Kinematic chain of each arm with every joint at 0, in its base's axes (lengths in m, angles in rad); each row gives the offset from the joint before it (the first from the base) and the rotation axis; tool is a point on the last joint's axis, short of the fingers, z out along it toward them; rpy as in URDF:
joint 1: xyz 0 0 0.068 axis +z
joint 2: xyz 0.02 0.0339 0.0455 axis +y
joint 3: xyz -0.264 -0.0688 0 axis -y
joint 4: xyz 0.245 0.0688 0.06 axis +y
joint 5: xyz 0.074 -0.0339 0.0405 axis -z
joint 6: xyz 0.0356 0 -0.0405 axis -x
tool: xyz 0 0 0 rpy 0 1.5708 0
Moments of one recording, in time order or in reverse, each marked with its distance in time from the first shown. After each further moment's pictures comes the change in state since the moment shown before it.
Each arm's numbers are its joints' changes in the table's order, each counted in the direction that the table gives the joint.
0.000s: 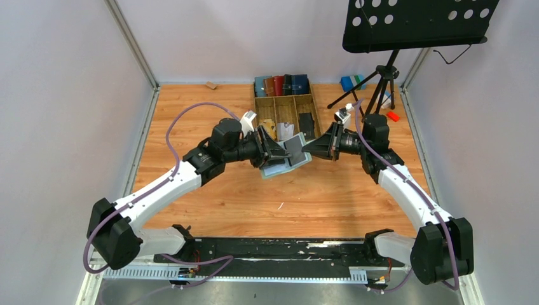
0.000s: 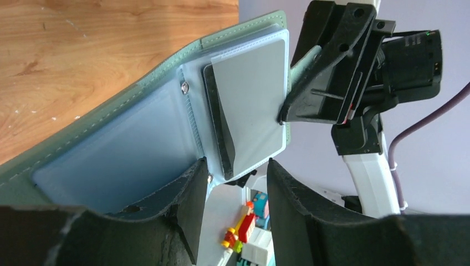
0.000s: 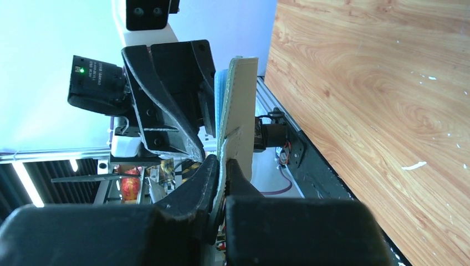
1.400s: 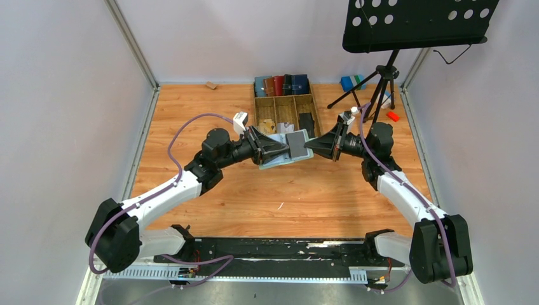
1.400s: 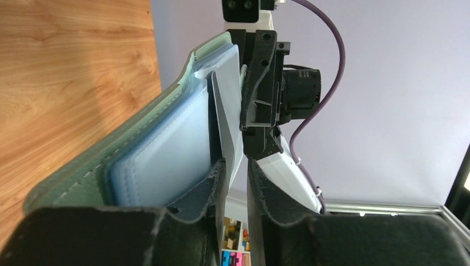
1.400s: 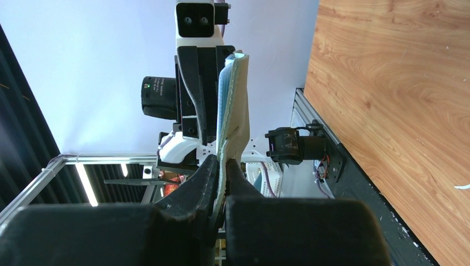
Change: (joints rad) left arm 0.039 -0.020 -0.227 -0.552 0.032 0.289; right arm -0.018 0.005 -0.141 -0.417 -0.013 -0.343
